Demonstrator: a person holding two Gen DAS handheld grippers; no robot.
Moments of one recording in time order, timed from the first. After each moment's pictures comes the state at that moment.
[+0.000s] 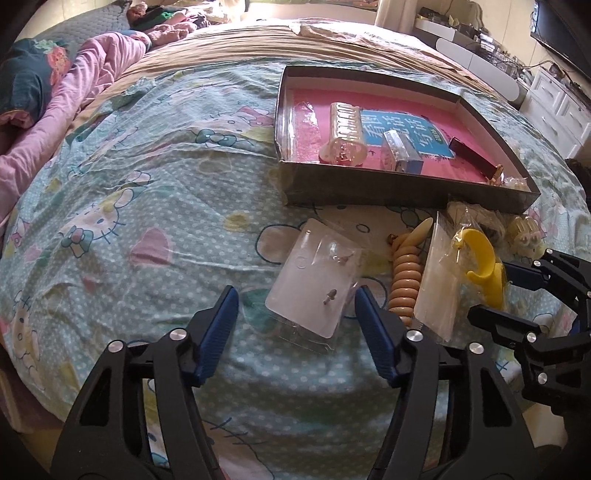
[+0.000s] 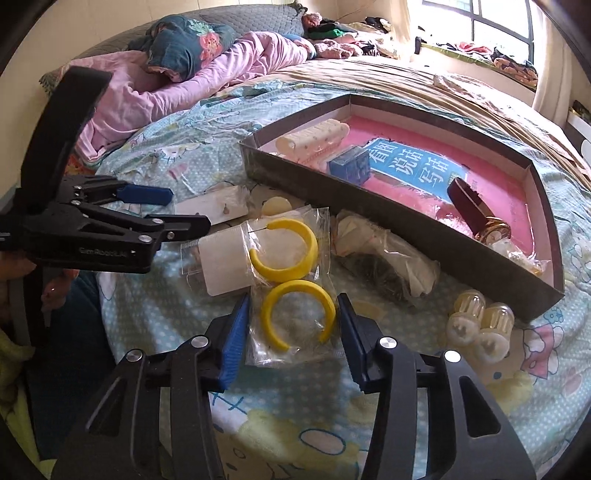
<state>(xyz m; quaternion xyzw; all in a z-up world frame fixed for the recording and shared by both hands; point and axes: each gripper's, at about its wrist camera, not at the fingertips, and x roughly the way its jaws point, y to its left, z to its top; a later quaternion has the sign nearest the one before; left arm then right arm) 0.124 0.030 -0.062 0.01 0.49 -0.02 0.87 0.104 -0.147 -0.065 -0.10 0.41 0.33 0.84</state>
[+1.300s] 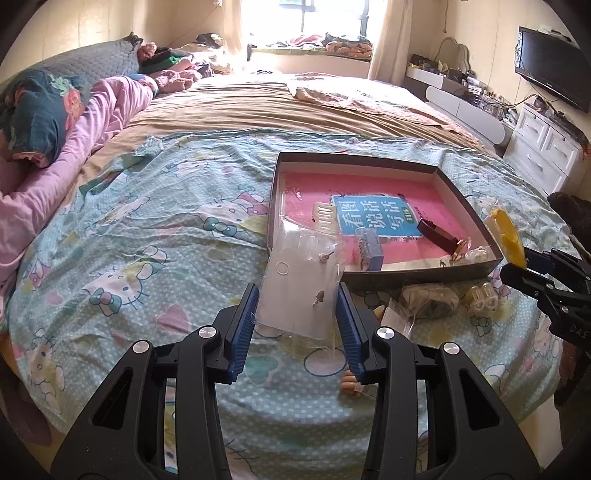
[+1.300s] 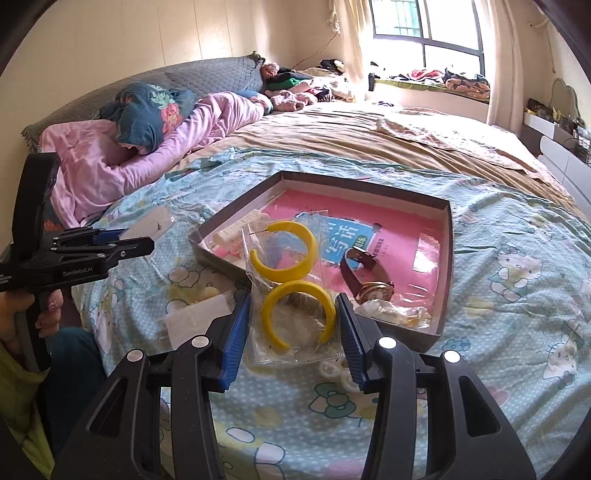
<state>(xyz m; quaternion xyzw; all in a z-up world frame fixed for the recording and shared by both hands) 0.122 0.023 0.005 -0.01 0.39 -0.03 0.92 0.119 -0.220 0.001 -0.04 0.33 0.27 0.90</state>
